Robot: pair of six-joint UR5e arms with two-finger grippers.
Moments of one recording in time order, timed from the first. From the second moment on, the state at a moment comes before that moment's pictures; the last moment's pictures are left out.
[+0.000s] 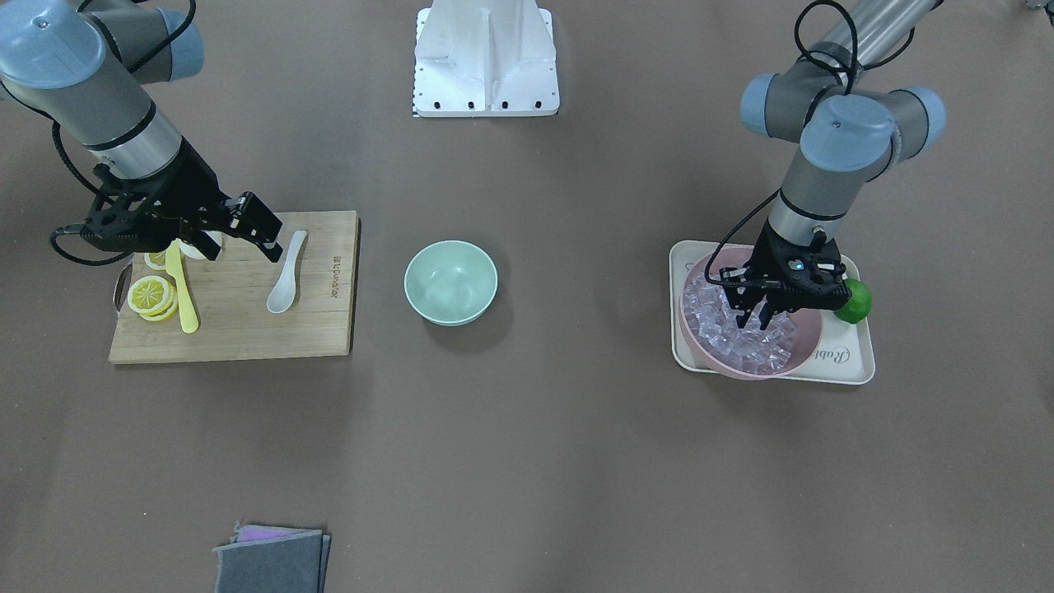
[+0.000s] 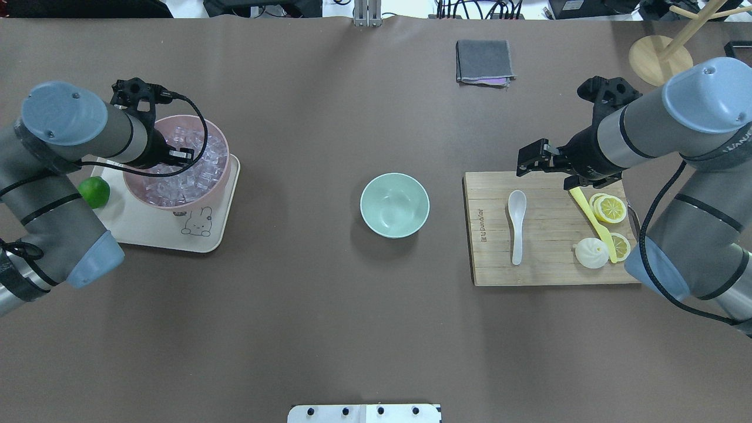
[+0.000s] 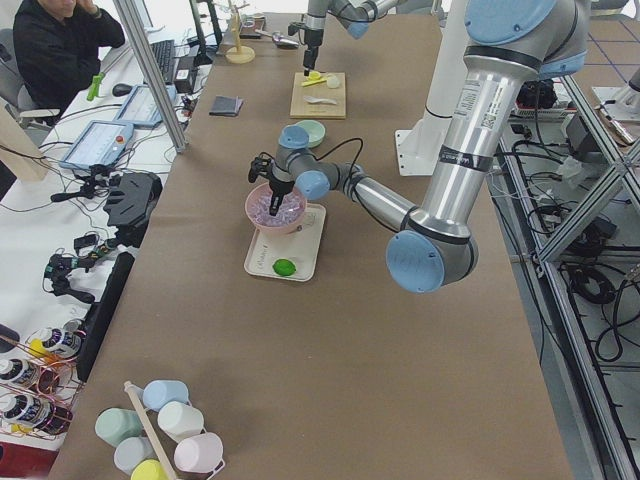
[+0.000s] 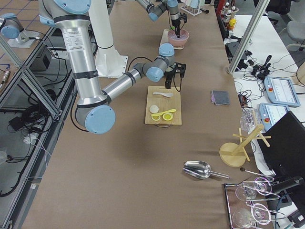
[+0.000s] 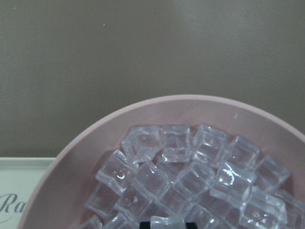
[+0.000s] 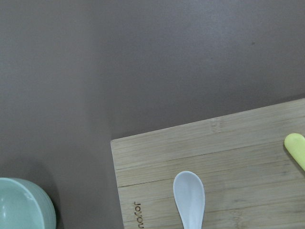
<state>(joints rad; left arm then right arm) -0.80 -1.89 -1.68 -1.96 -1.86 -0.89 0.82 -1.35 1.92 -1.25 2.08 1.27</state>
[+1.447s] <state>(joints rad) -0.91 -1.93 -1.78 -1.96 -1.96 -0.91 0.61 -1.40 1.86 -1.26 1.90 1.18</state>
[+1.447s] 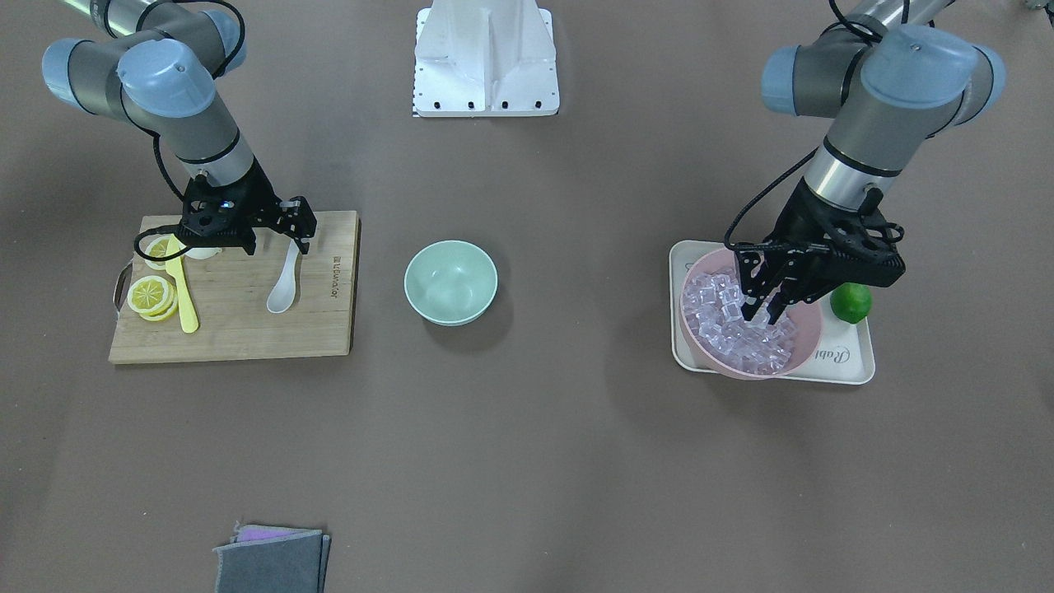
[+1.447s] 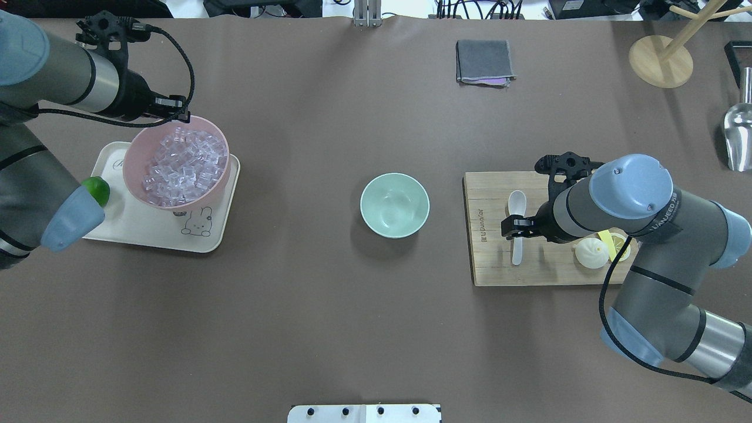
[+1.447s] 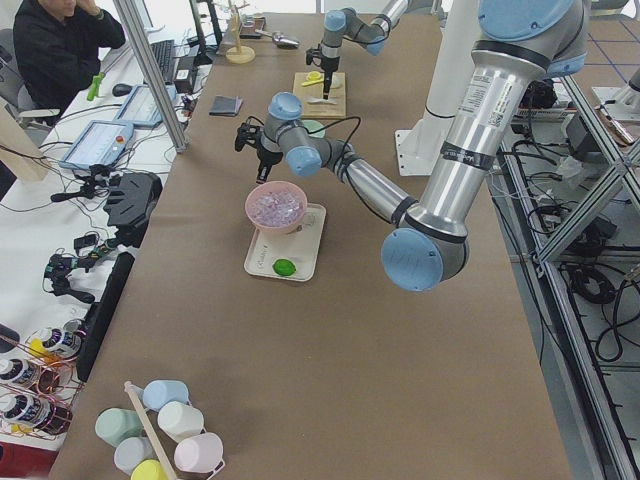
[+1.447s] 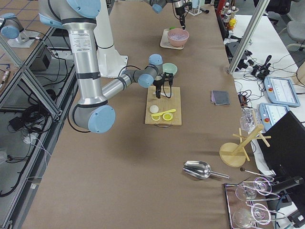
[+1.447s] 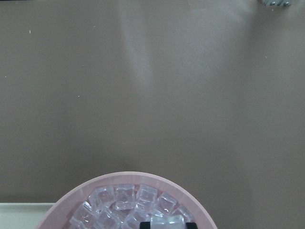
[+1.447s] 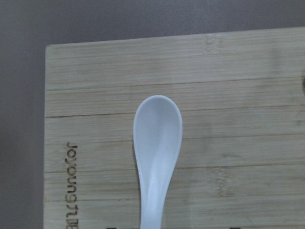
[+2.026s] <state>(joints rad) -0.85 -1.99 -1.78 -1.96 -1.95 -1.06 0.61 -1.35 1.81 -1.27 1.89 1.16</state>
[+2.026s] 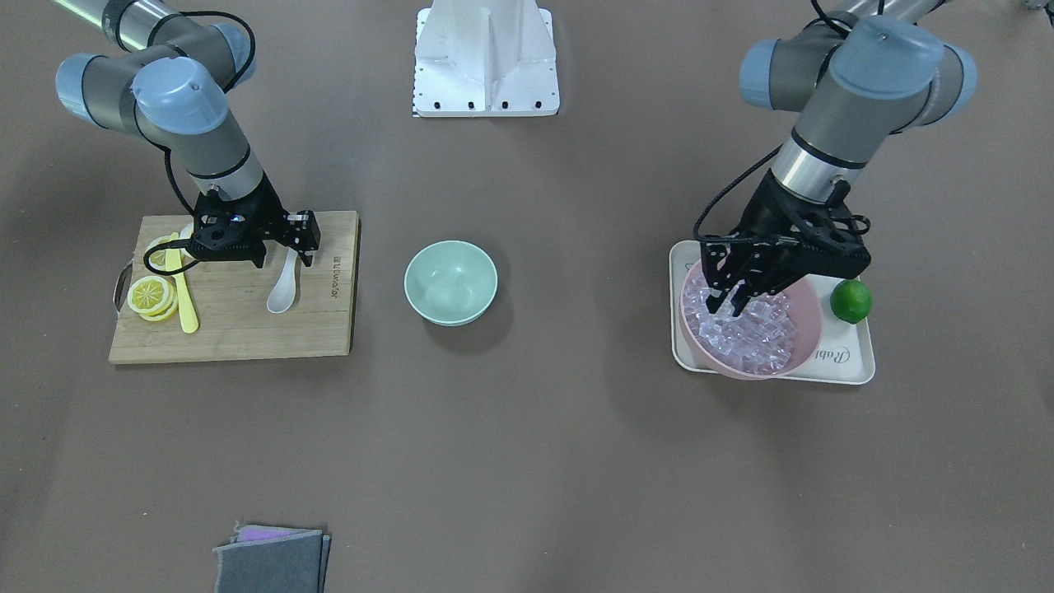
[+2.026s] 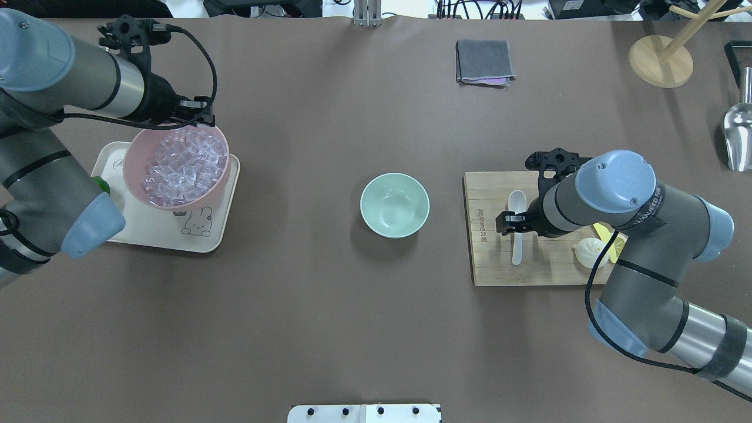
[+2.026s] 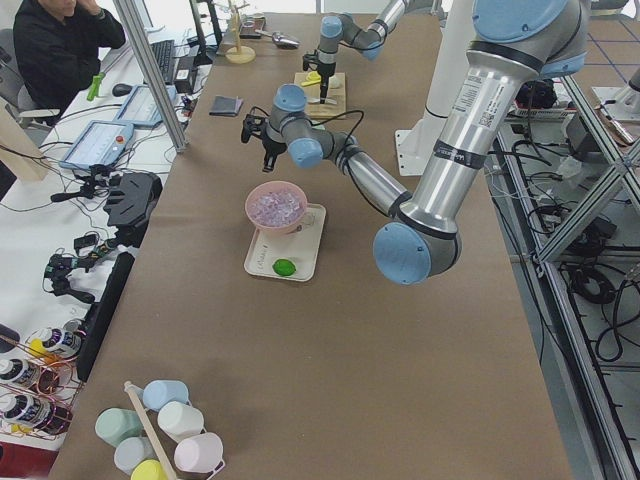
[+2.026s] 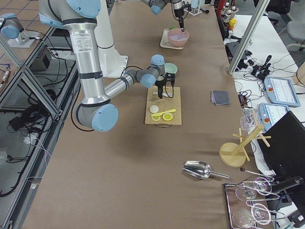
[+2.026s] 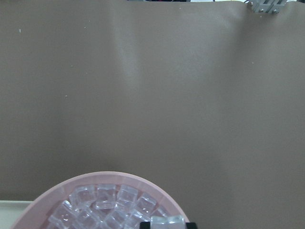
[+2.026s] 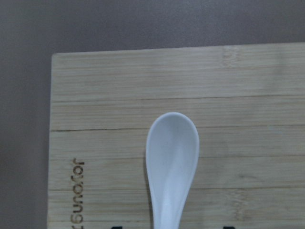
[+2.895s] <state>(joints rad) -0.66 -2.07 -1.77 -1.96 -1.80 -1.25 0.62 -1.35 1.81 -1.27 1.89 1.16</state>
